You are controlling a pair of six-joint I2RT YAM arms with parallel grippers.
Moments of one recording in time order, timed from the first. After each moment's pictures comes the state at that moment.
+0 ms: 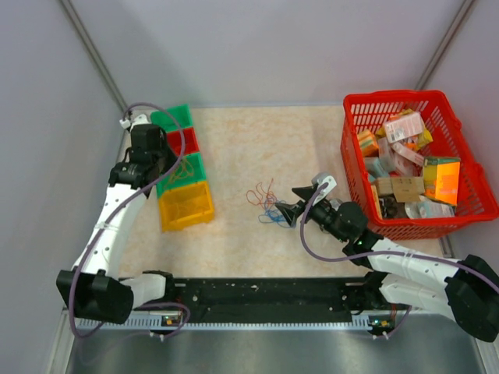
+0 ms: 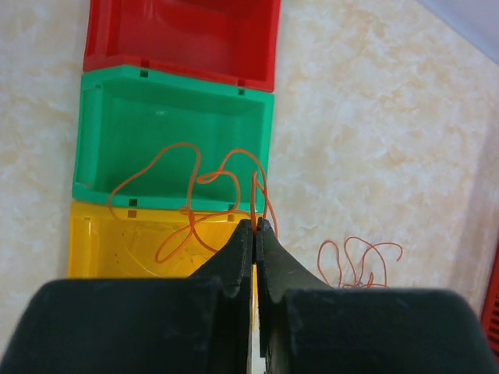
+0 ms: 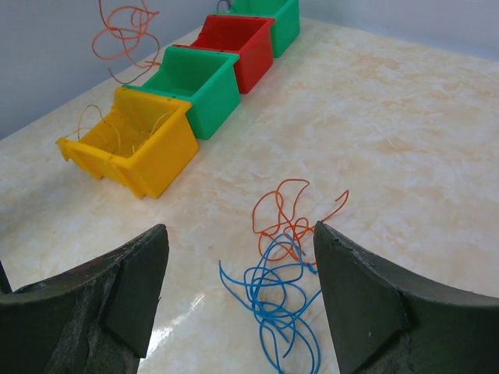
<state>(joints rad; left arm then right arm) -0.14 1.18 1.21 -0.63 -0.16 -0.59 0.78 0.99 0.30 0.71 -0.03 0.16</state>
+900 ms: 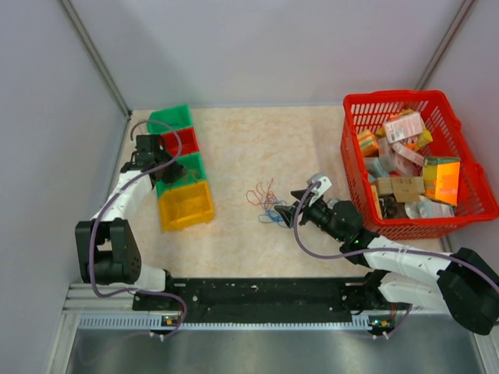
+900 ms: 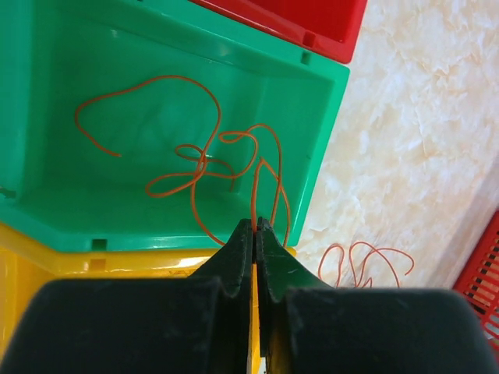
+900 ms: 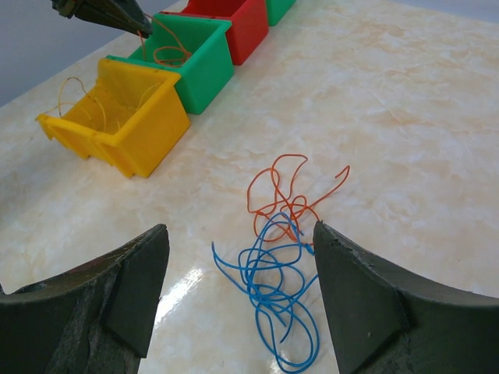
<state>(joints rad) 0.02 1.45 1.04 -0.41 0.12 -0.73 0.78 1.06 0.30 0.70 -0.03 0.16</state>
